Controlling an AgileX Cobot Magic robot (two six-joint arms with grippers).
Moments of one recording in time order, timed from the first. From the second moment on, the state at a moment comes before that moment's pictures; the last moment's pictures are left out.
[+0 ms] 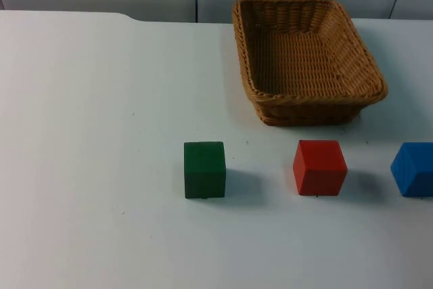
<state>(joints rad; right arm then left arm) 0.02 1.28 -0.96 0.05 0.84 -0.11 -0.06 1.08 -0.83 -0.64 0.64 0.39</state>
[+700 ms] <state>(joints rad) 0.02 1.47 -0.96 0.10 0.81 -0.16 -0.06 1.63 -1.22 -0.87 0.70 0.62</state>
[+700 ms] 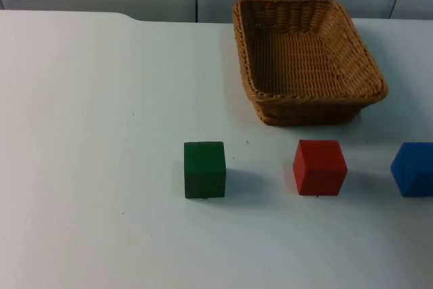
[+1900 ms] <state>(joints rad) 0.02 1.57 -0.96 0.14 0.74 -0.16 -0.36 2.62 -2.23 -0.85 0.92 0.42</state>
